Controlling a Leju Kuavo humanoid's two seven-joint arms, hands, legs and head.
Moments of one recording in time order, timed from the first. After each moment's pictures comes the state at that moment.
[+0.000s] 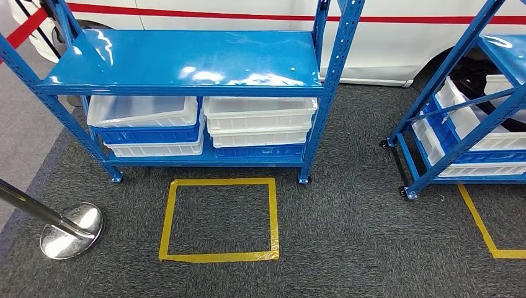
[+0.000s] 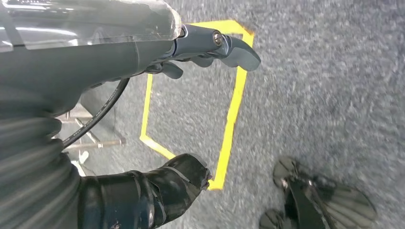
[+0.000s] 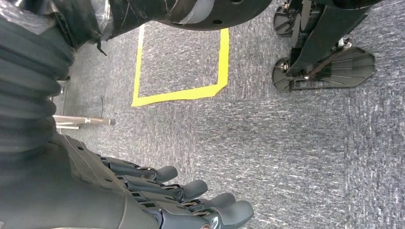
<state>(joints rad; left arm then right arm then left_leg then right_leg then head) -0.03 -0.17 1.08 -0.22 -0.88 0.16 -0.07 -0.10 0.13 -0.80 -0.30 0.81 -0.15 -0.08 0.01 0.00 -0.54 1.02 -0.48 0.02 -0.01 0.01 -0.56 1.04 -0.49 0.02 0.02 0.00</state>
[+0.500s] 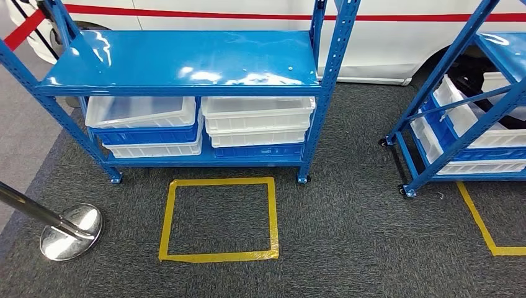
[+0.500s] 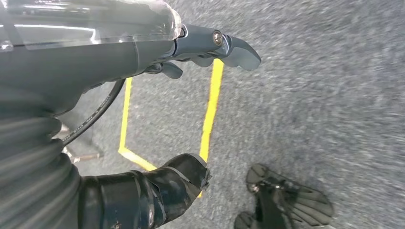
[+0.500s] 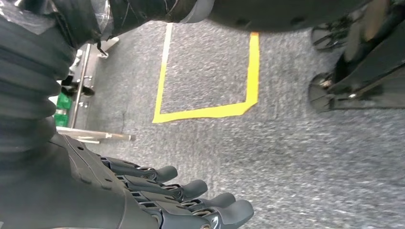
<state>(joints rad) -0.02 -0.13 0.80 -0.30 -0.65 0.12 -0.05 0.02 0.10 -0.60 -0.29 0.60 -0.11 -0.06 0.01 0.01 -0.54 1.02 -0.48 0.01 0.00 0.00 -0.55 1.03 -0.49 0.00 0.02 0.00</state>
